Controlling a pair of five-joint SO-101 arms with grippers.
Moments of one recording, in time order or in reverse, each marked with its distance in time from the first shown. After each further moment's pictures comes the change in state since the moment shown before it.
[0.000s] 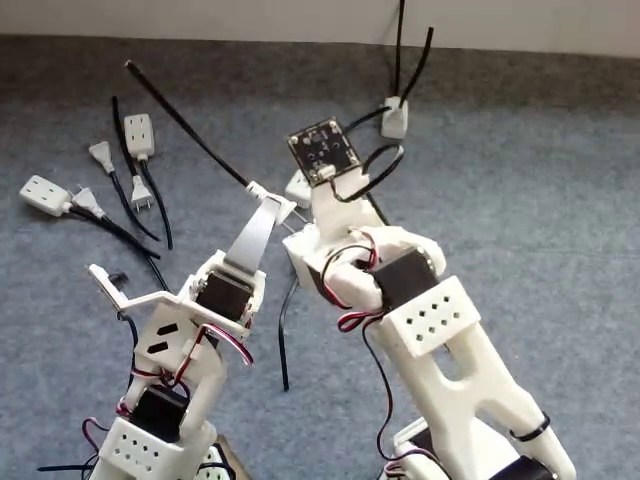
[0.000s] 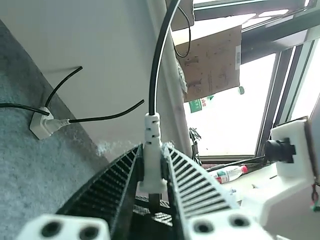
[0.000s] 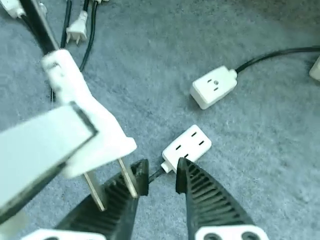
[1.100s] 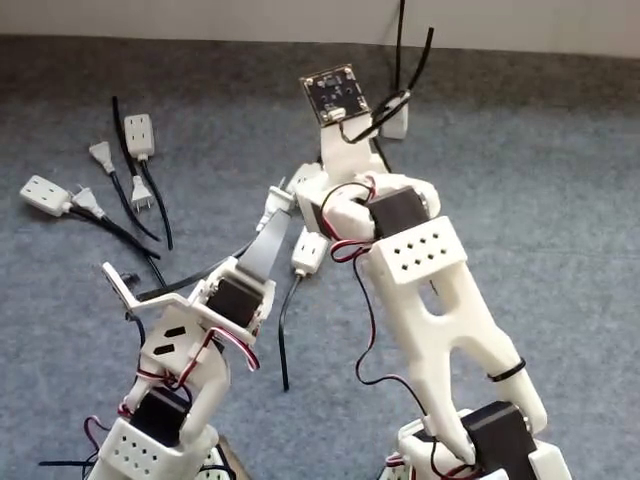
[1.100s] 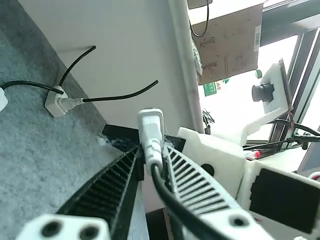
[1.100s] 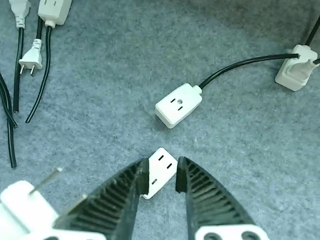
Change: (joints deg) left arm 6.0 -0.3 0.1 5.6 -0.2; right arm 6.3 16.7 -15.6 -0.7 0.3
